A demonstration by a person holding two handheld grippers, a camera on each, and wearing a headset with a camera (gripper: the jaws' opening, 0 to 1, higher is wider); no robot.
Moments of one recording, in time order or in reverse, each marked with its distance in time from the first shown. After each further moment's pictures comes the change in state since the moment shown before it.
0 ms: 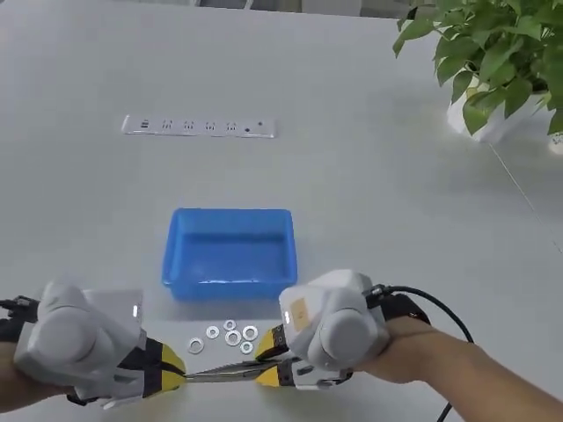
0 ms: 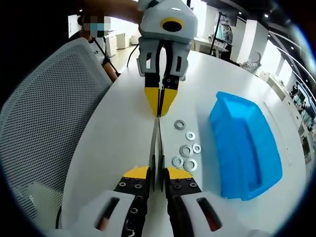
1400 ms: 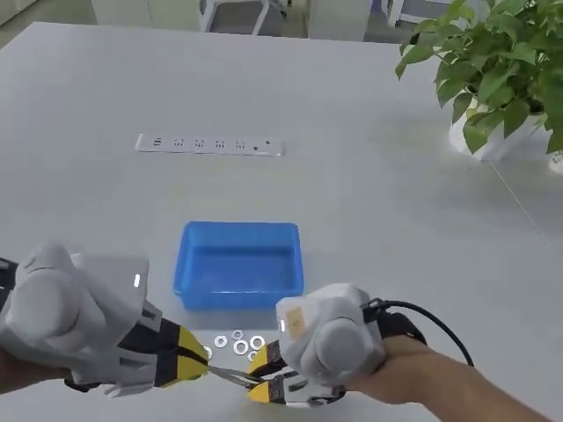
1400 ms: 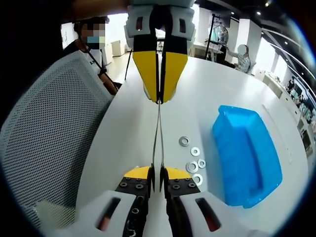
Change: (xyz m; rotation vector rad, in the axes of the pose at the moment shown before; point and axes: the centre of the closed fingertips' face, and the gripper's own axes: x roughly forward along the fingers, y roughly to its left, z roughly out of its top) left arm -0.054 -0.018 0.076 0.080 -0.096 0.002; right arm 0.000 0.011 0.031 0.050 -0.056 -0.015
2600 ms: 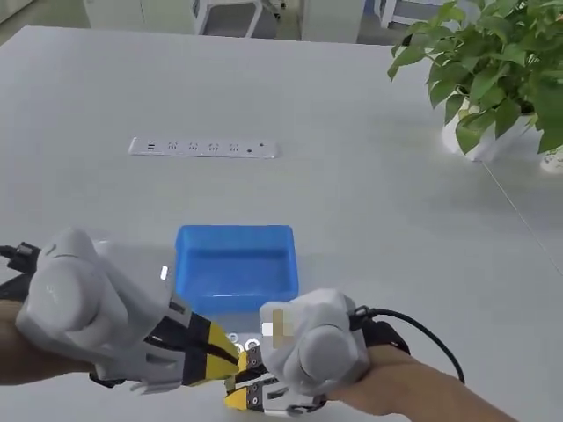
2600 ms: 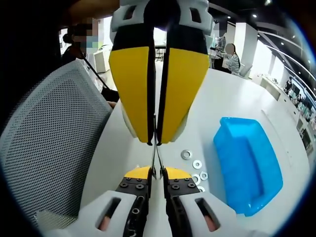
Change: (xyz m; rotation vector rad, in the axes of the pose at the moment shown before) left arm 0.015 -0.009 0.032 0.077 -0.034 -0.063; right arm 0.006 0.002 0.017 0.016 -0.063 -0.013
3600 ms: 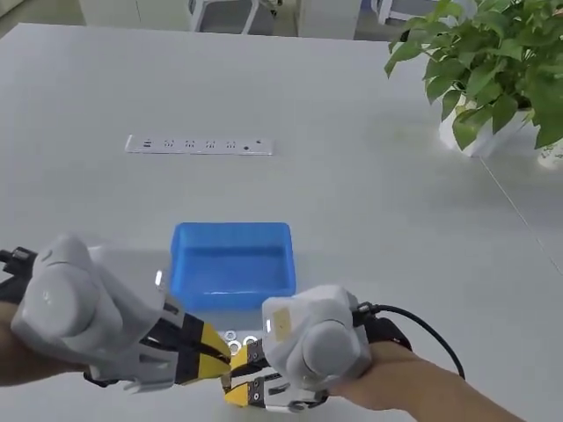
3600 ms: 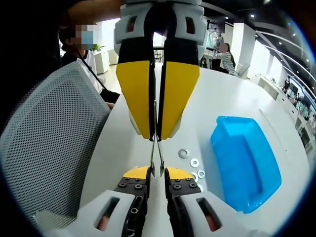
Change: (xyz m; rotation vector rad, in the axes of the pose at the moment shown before) left arm 0.001 0.005 -0.008 0.025 0.014 0.009; right arm -0.004 -0.003 -0.001 0.012 -0.010 -0.017
